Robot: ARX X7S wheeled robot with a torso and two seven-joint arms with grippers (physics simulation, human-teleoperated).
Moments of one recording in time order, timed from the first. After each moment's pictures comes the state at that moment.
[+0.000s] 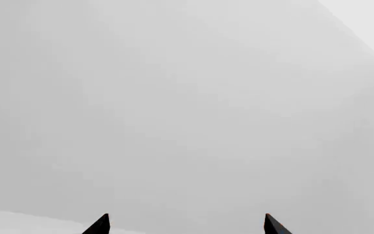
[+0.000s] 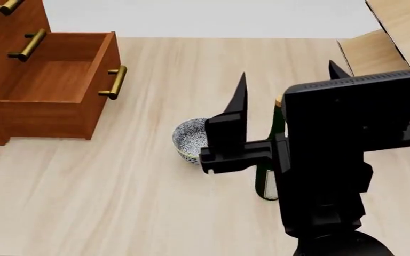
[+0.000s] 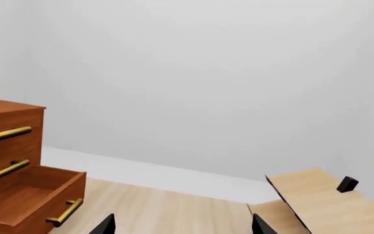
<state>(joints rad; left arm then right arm) -0.82 -0.41 -0.54 0.34 -0.02 -0.74 -0.58 0.73 0.18 -0.08 -0.85 0.26 1.34 0.17</state>
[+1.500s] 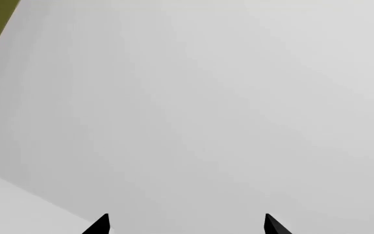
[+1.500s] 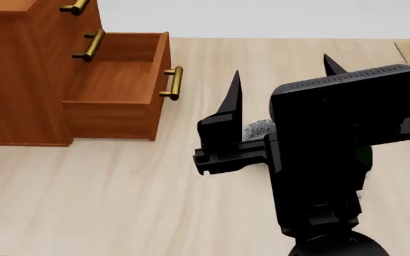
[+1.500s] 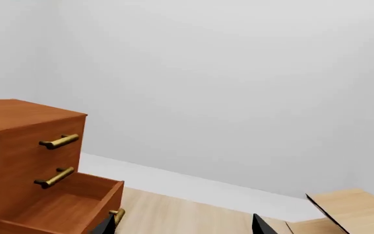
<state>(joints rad) -0.86 -0.43 -0.66 0.29 0.03 -0.61 -0.69 0.75 0.22 -0.12 -0.86 0.30 1.34 0.20</state>
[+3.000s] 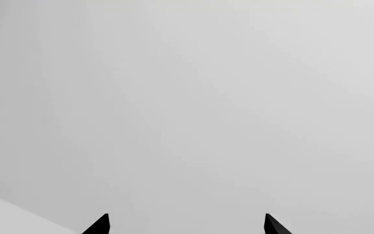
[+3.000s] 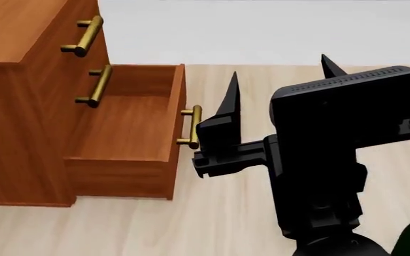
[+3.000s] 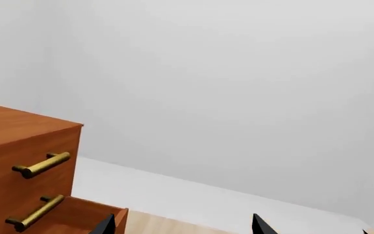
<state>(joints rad) -0.85 -0.44 -0.65 0.29 0.02 -0.61 -0.68 0.74 0.24 -0.12 -0.86 0.35 1.31 0.22</state>
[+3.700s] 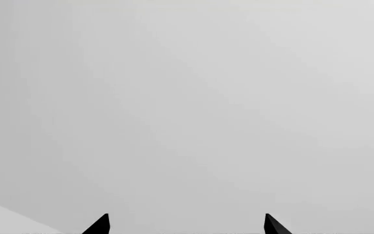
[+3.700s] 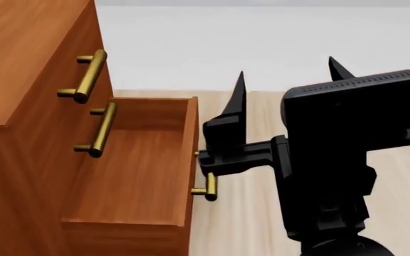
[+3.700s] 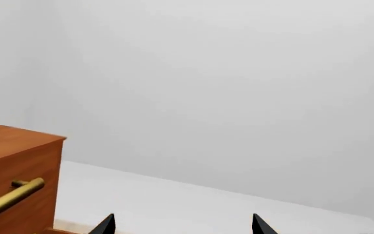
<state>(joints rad) -0.85 -0.44 -0.64 0.29 0.02 -0.61 -0.68 0.73 0.23 -0.08 -0.87 0.37 1.32 0.24</state>
